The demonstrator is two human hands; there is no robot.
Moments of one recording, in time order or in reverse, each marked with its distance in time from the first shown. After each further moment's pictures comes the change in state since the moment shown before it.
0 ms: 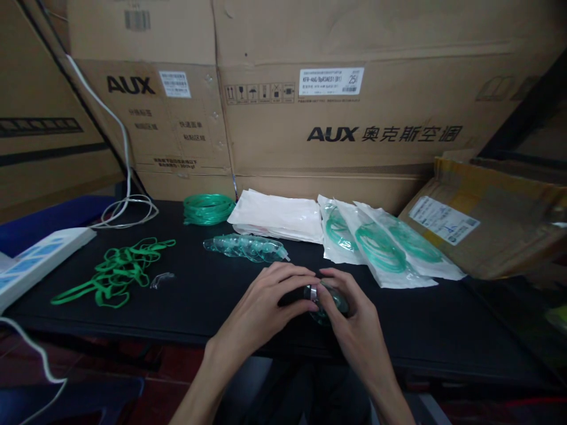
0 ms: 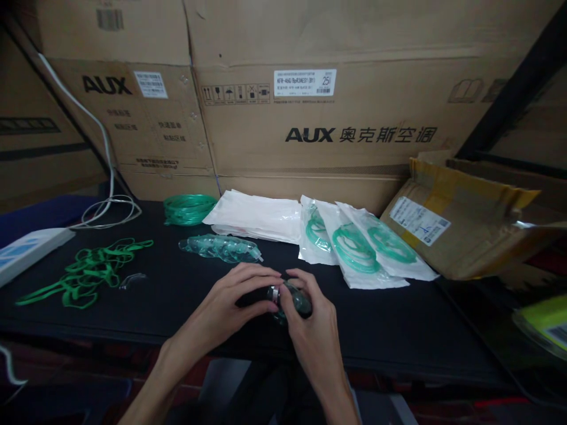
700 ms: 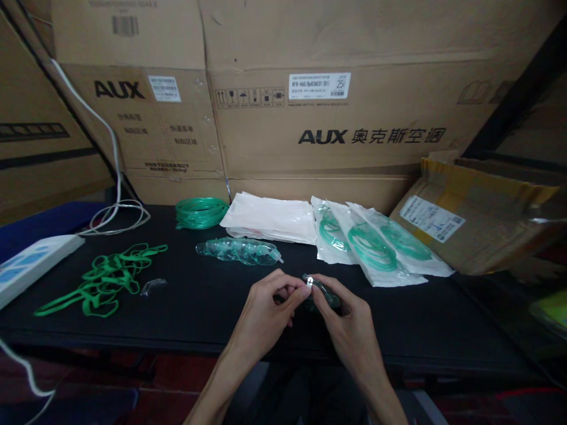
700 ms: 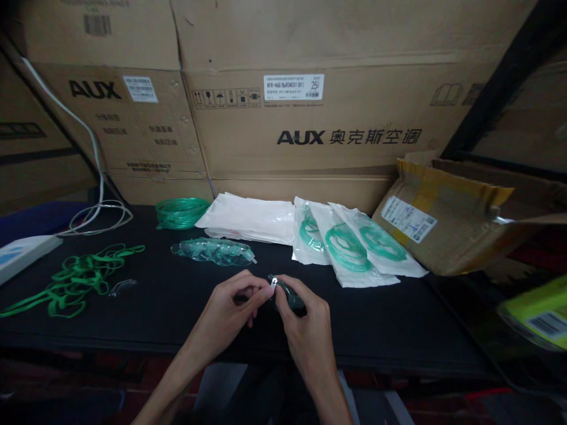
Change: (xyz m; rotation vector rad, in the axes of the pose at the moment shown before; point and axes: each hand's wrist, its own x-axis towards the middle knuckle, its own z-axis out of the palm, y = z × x) left_hand 0.005 0.014 0.024 -0.461 0.138 -0.512; right_hand 0.002 0.001 0.000 0.034 0.025 0.025
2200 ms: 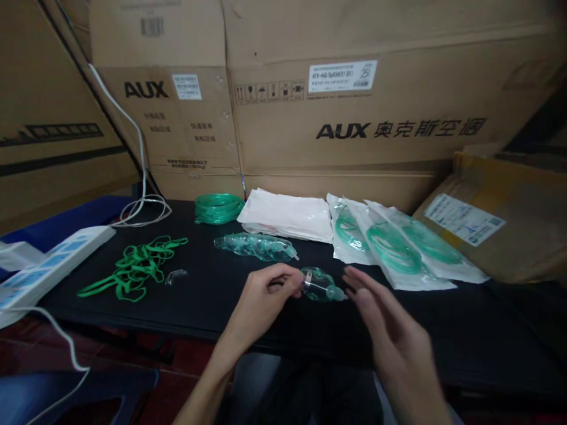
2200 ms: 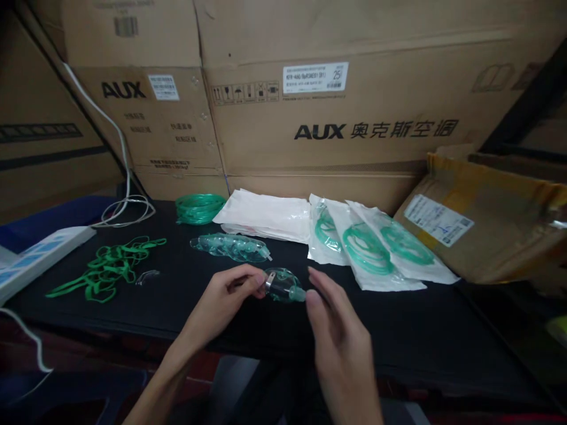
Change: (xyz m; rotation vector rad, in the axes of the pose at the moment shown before) left_hand -0.003 0.007 -0.034 -0.052 0.018 -0.063; right_hand -0.029 -0.023 -0.023 -0.013 0.145 -0.051
